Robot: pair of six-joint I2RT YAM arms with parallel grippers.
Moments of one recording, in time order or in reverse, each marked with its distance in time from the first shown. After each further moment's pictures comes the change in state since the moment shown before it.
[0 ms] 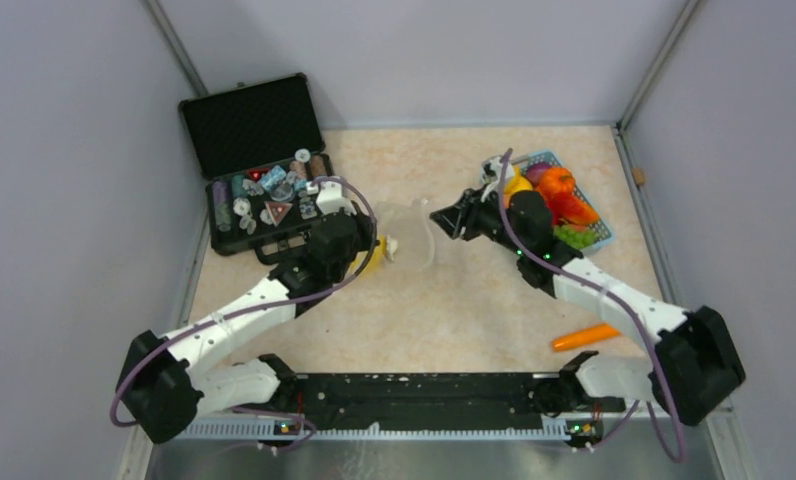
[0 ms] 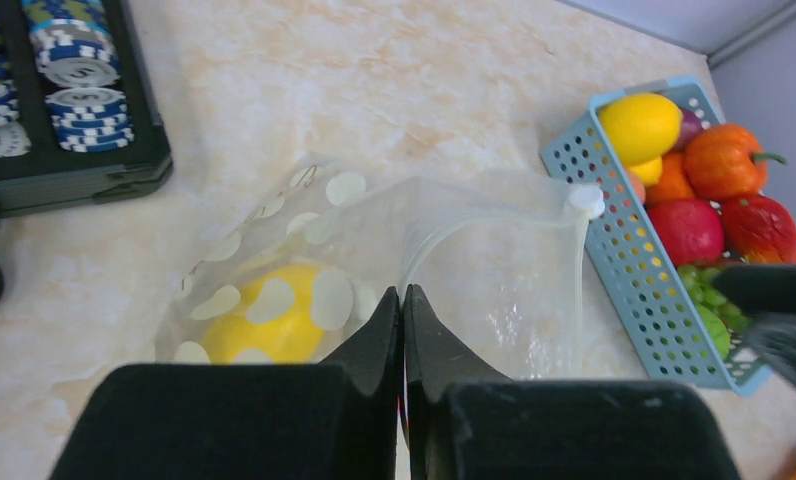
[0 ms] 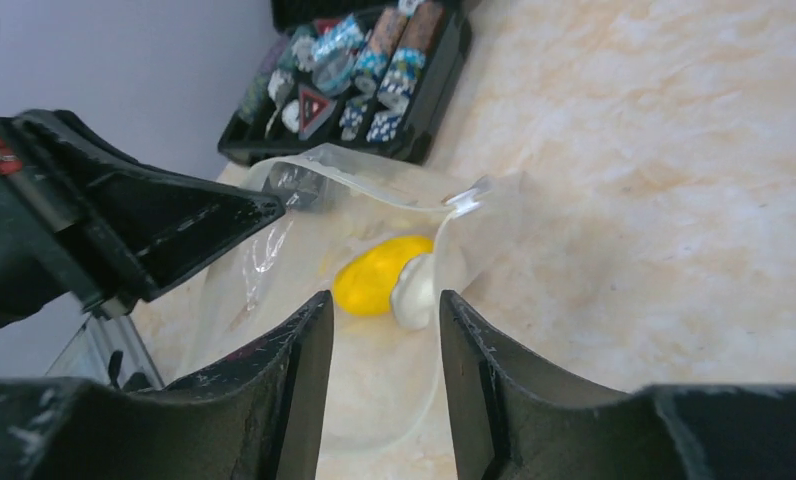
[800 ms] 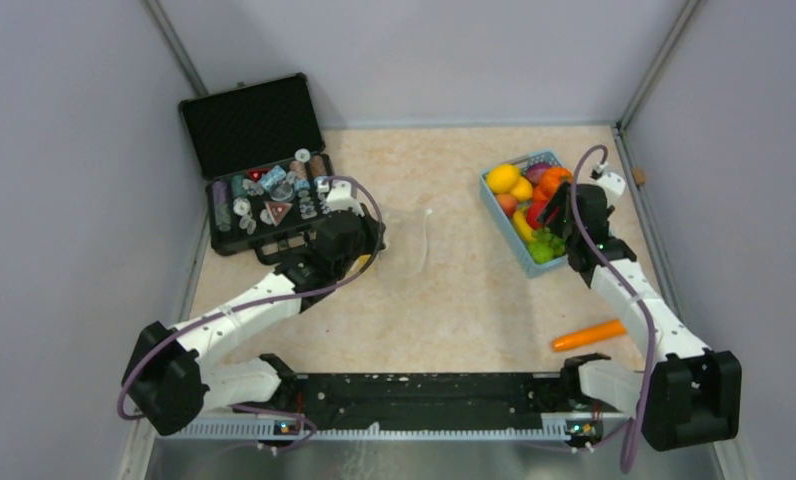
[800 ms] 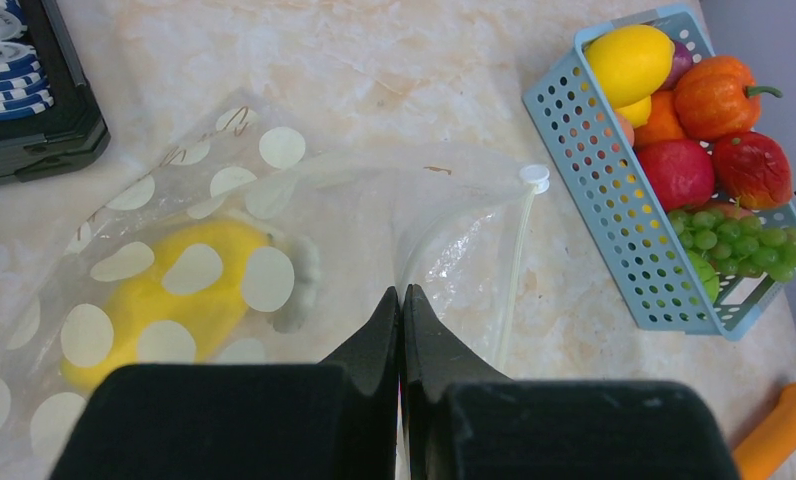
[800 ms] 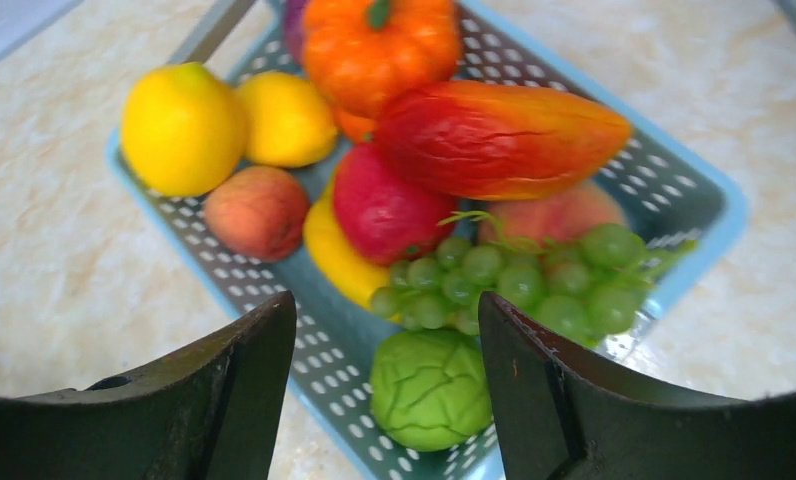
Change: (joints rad) left arm 0.037 0.053 0.005 -0.017 0.126 -0.010; right arm -0.441 -0.177 -0.025 -0.496 0.564 0.032
